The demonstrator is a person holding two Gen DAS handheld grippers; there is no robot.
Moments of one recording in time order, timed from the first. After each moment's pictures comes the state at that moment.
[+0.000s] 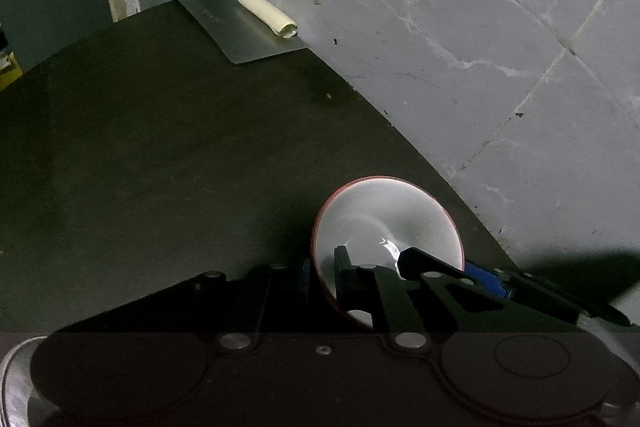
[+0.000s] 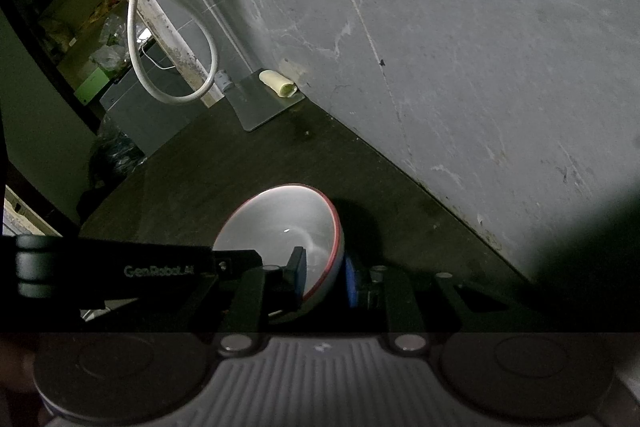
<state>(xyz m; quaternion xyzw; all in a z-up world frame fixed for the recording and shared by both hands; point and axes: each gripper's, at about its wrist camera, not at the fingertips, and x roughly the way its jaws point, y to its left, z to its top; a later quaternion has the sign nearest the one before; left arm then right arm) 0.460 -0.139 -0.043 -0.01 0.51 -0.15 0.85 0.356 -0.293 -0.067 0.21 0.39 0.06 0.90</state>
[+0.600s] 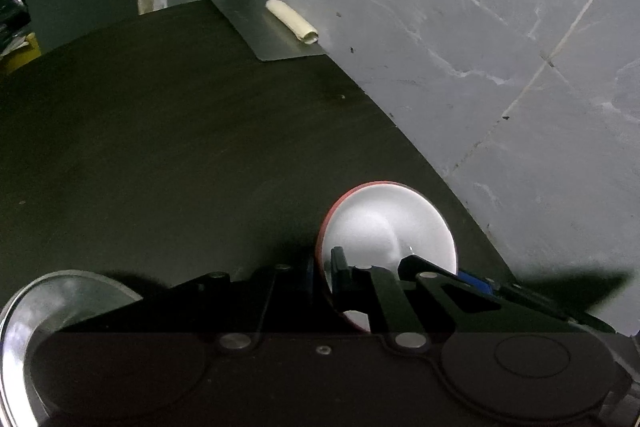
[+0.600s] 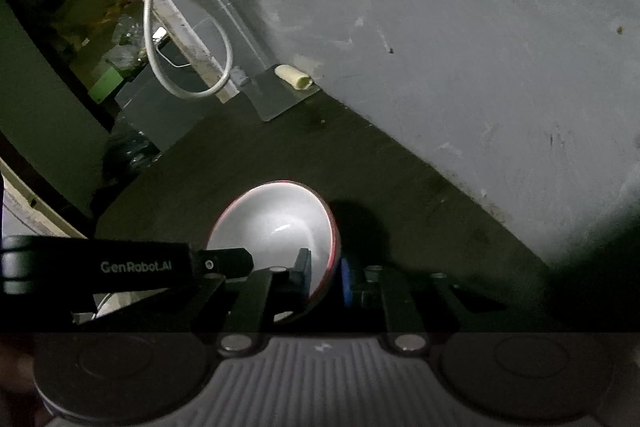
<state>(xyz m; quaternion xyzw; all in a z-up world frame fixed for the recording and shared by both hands) 0.424 -0.122 -0.031 -0.05 0.49 -0.13 0.86 0.332 -0.288 -0.059 0.22 0.38 0.09 0.89</state>
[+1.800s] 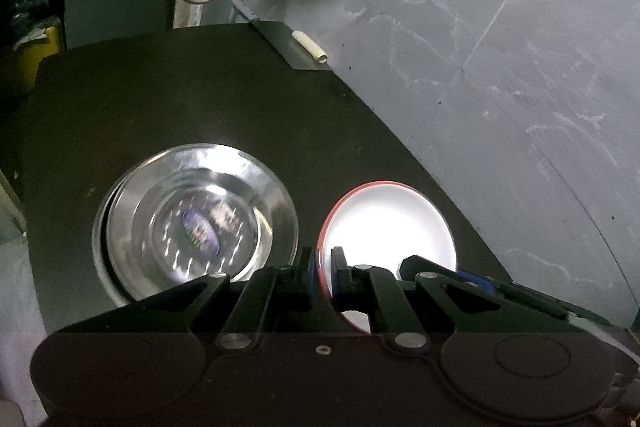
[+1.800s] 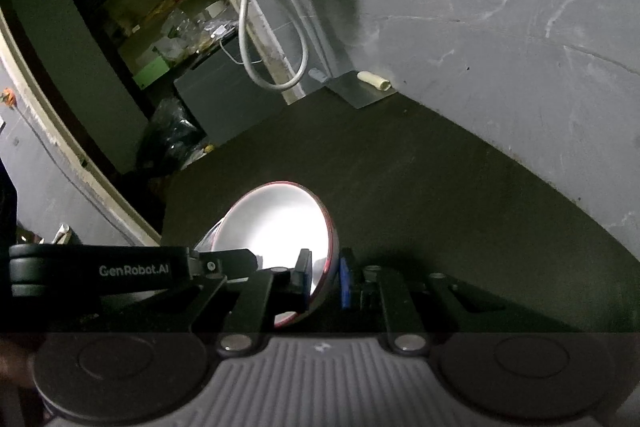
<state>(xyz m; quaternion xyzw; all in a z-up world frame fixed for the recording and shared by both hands) 0.264 -0.028 0.022 -0.10 0.44 -0.16 0.88 0.177 -0.212 0.015 0.17 0.35 0.11 0.92</state>
